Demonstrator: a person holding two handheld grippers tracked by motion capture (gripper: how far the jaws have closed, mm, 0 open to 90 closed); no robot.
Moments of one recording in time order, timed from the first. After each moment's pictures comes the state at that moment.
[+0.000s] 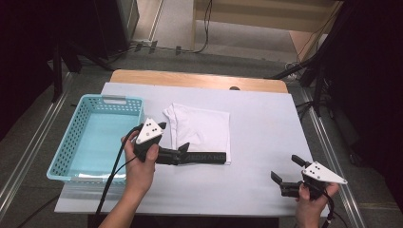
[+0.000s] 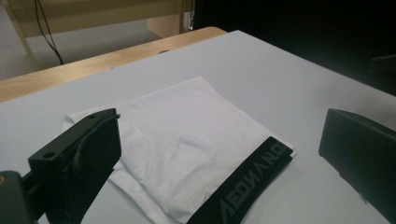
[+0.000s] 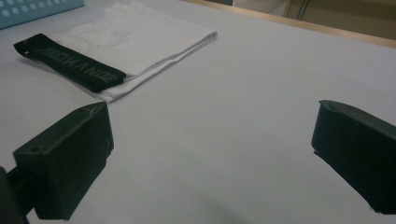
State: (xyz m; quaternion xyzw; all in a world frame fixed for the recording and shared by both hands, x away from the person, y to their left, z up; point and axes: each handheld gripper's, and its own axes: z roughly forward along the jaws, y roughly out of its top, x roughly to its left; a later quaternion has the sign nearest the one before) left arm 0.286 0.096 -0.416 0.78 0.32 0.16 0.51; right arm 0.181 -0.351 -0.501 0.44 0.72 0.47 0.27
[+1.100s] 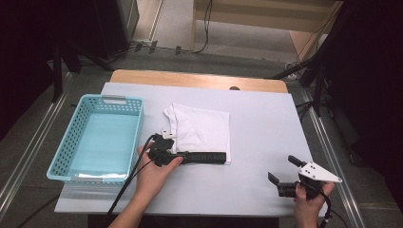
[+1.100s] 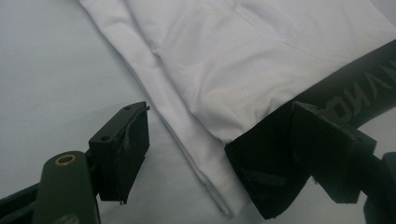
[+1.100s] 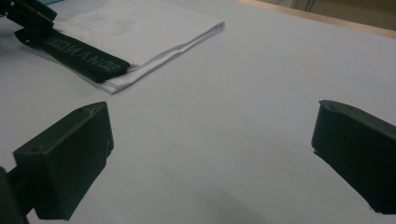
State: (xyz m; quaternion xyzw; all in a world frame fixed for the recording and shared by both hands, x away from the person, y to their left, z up) left arm 0.309 0.078 -0.498 0.82 0.47 0.11 0.32; right arm 0.184 -0.346 -0.505 0.44 0.73 0.46 0.26
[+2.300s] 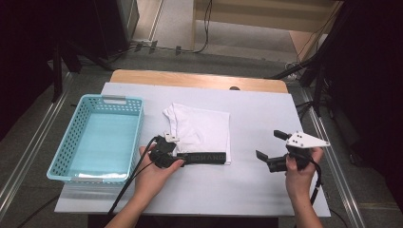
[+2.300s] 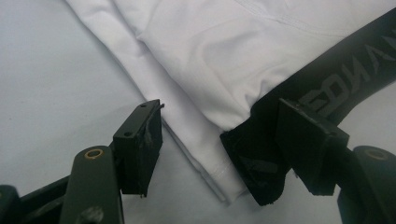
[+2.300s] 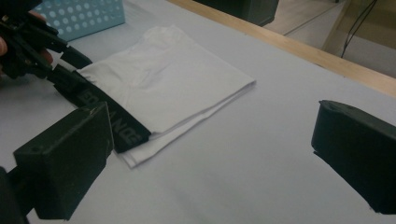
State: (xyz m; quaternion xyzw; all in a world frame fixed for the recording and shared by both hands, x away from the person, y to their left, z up) left arm 0.307 0.074 -0.498 0.84 0.44 0.11 0.30; right arm 0.255 -0.312 -0.441 0.37 0.77 0.47 0.22
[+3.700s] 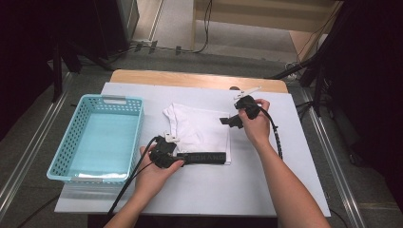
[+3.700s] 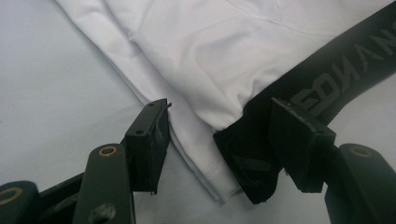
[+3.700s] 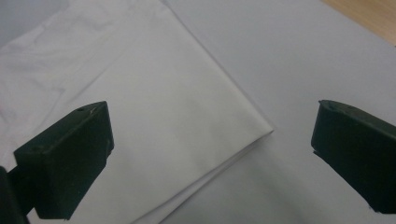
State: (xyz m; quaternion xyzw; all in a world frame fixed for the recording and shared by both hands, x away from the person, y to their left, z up) left arm 0.306 0.074 -0.498 0.84 0.43 0.10 0.31; right arm 0.440 -0.232 -0.477 0.38 0.86 0.33 0.10
